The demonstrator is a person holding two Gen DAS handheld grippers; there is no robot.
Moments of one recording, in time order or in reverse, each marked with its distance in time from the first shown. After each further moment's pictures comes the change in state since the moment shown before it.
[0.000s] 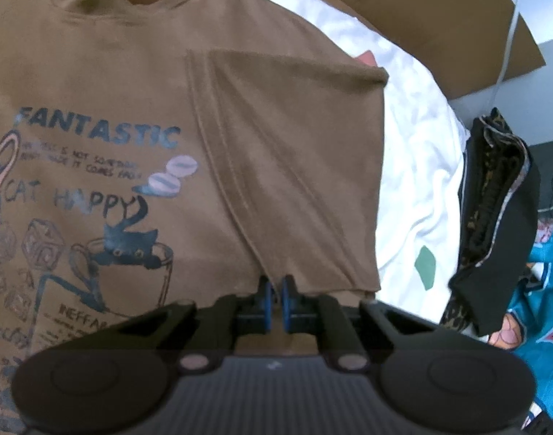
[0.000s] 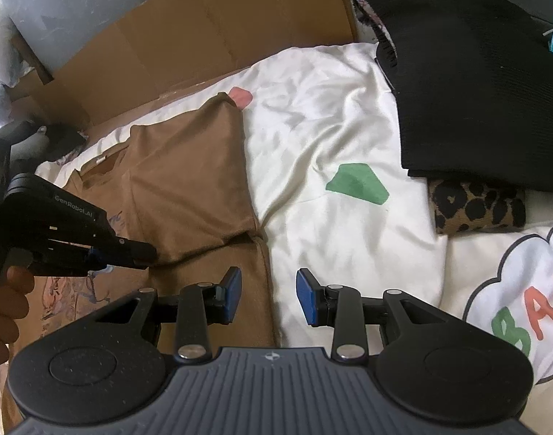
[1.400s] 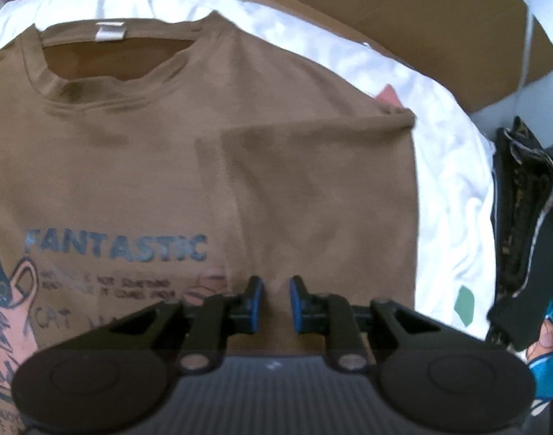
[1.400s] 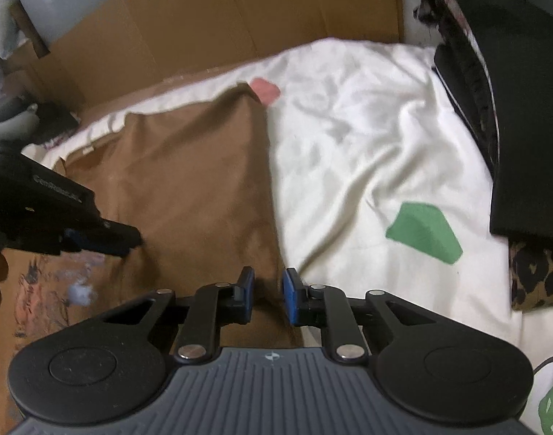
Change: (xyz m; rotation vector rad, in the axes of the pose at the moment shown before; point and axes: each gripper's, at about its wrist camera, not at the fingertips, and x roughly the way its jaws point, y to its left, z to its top) left arm 0.011 0.004 0.066 0.102 -0.051 0.097; right arm 0.076 0.031 0.031 -0.086 0.038 -0.022
